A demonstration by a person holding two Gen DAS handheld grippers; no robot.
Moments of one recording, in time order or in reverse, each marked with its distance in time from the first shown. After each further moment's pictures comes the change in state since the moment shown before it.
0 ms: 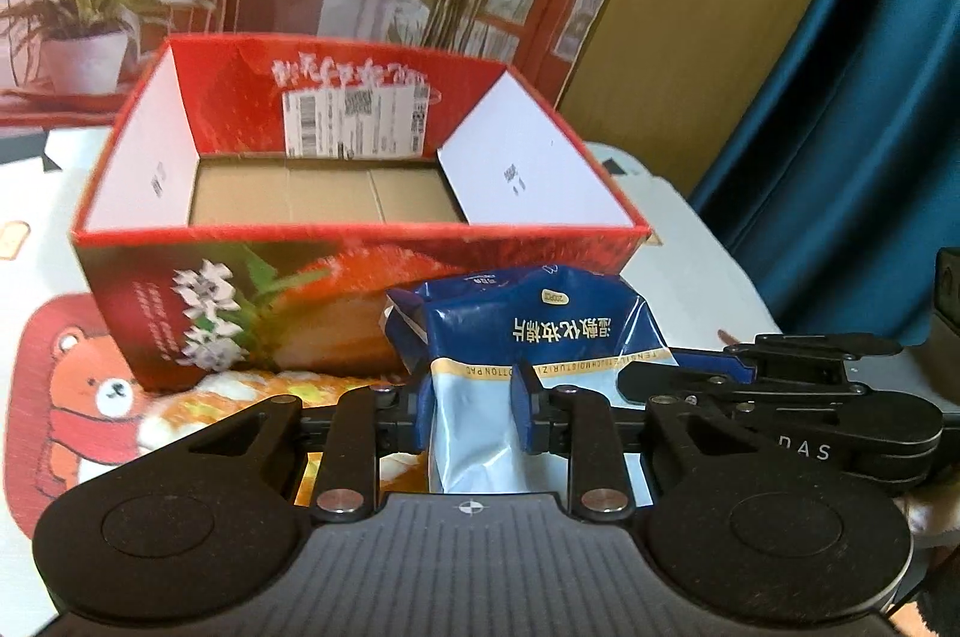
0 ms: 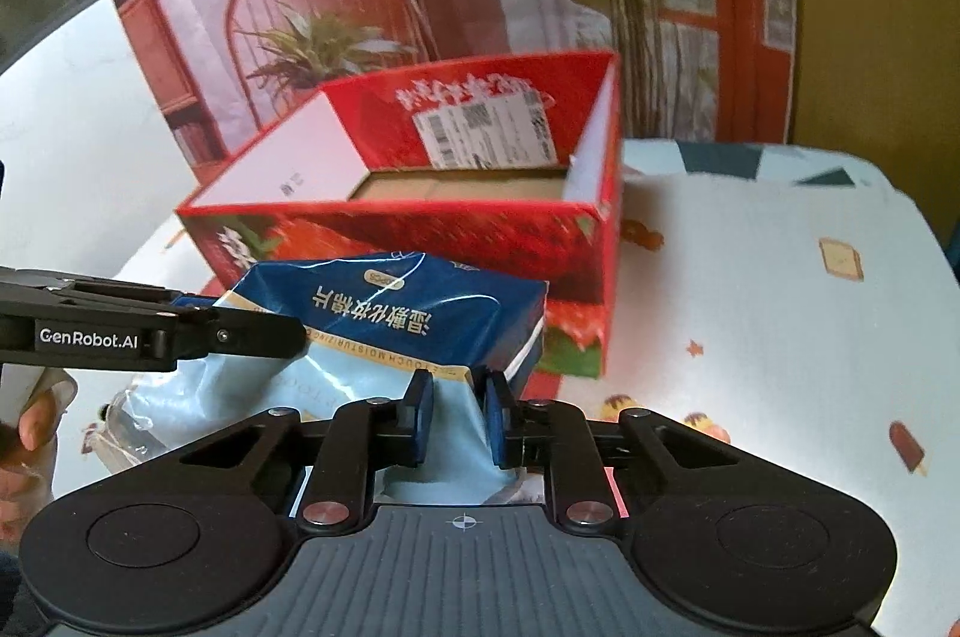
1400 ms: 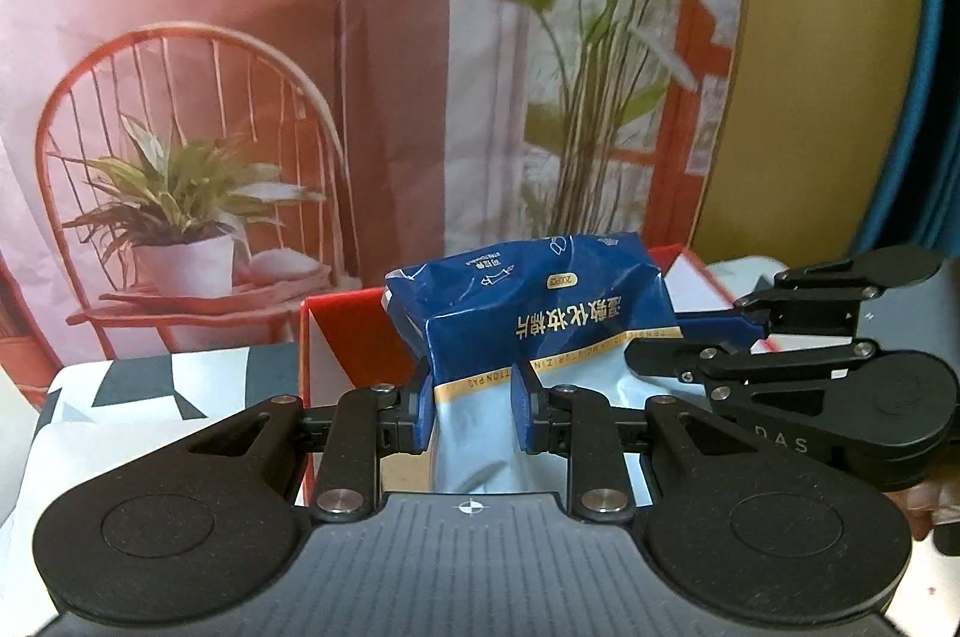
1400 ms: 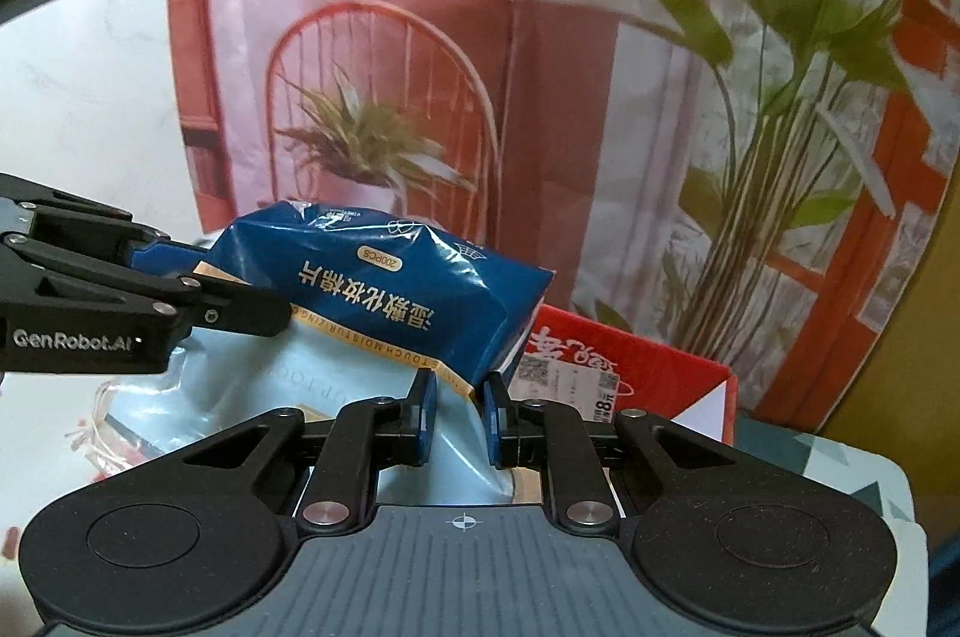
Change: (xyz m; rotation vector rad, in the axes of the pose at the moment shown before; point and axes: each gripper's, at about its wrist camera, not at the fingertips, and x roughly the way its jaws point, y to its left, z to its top) left arm 0.026 0.051 0.122 0.158 -0.123 0.271; right arm 0.095 0.055 0.161 -0.294 -0.104 -0.051
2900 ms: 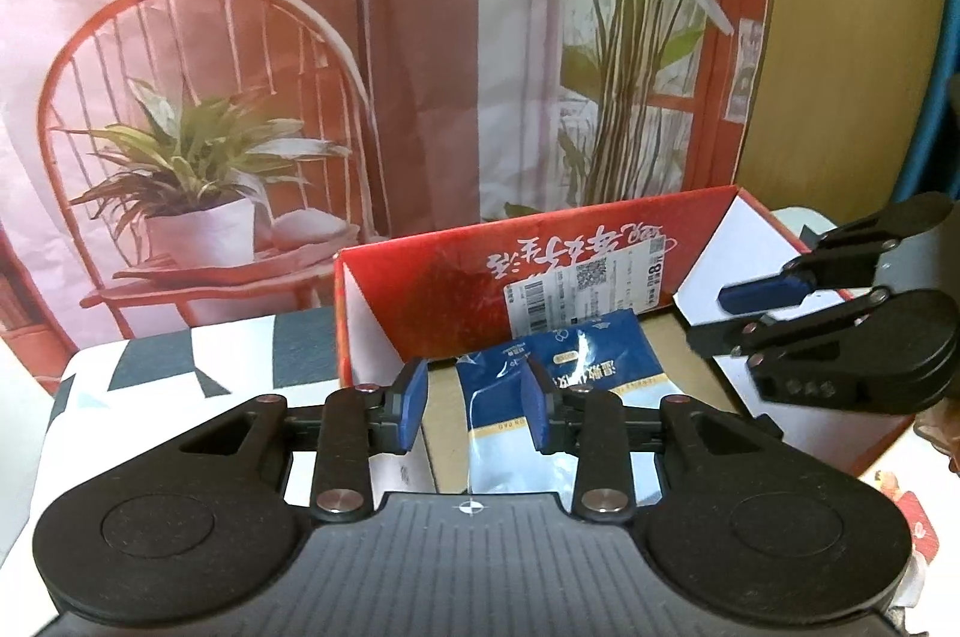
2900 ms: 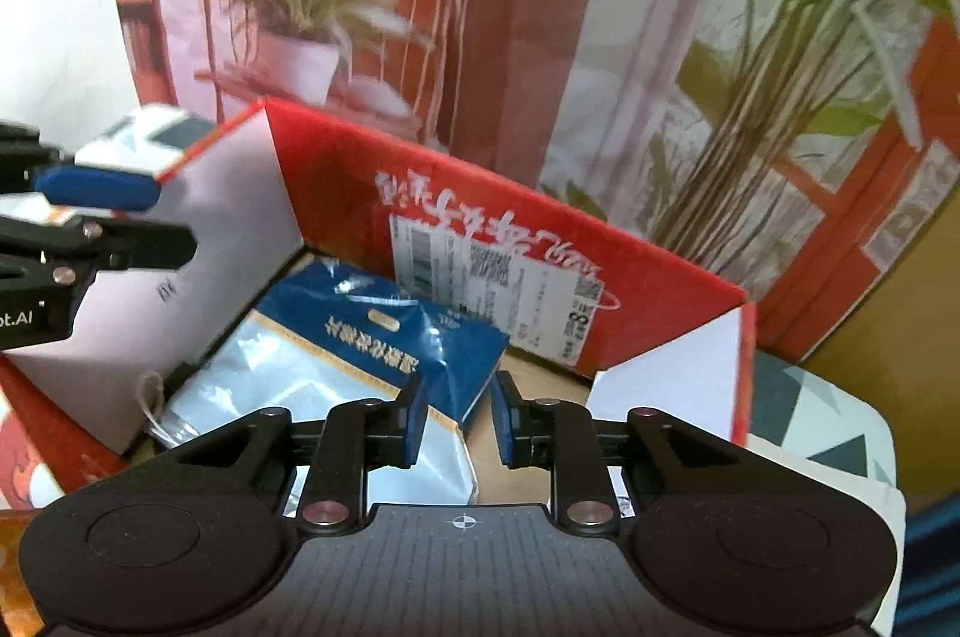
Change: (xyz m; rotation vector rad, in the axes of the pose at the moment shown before) left arm 0.019 0.024 -0.011 0.023 0.065 0.039; right arm 0.062 -0.016 -0.002 -0.015 0.233 -0.090
